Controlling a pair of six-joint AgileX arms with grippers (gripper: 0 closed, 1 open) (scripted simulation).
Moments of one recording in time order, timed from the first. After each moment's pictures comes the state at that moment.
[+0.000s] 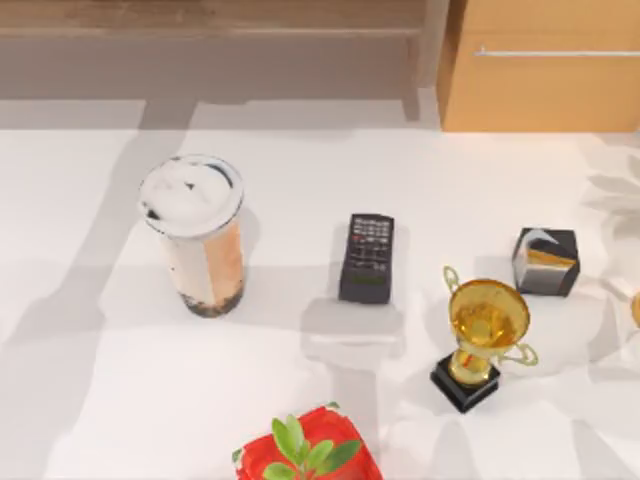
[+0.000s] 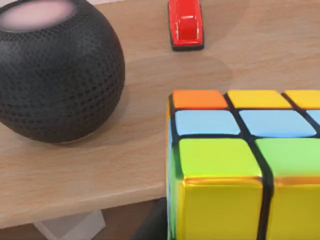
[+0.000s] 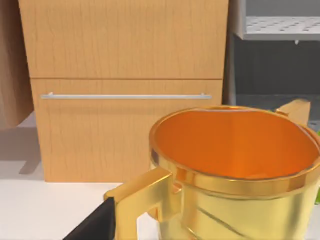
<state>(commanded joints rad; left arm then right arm) -0.25 1.67 1.86 -0.51 -0.07 0.07 0.00 0.00 0.00 0.00 0.00 0.00</state>
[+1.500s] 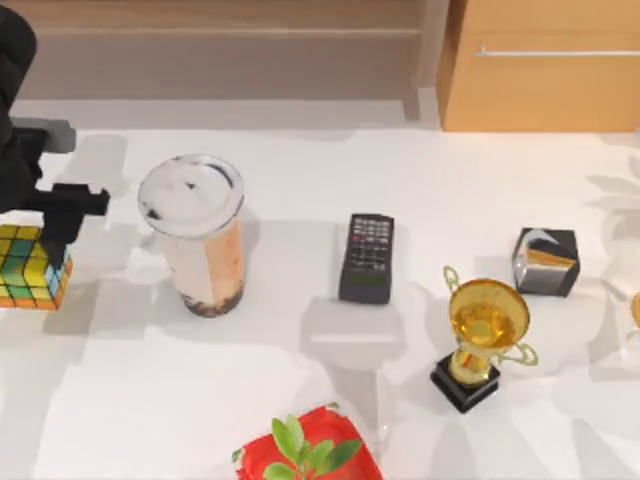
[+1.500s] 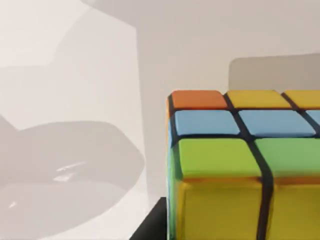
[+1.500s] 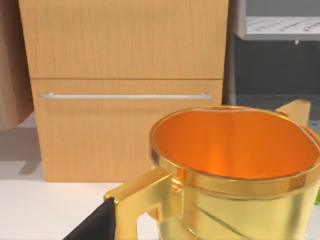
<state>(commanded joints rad) -0.05 1.93 1.42 -1.13 -0.04 0.03 0.00 0.00 0.00 0.00 0.00 0.00</state>
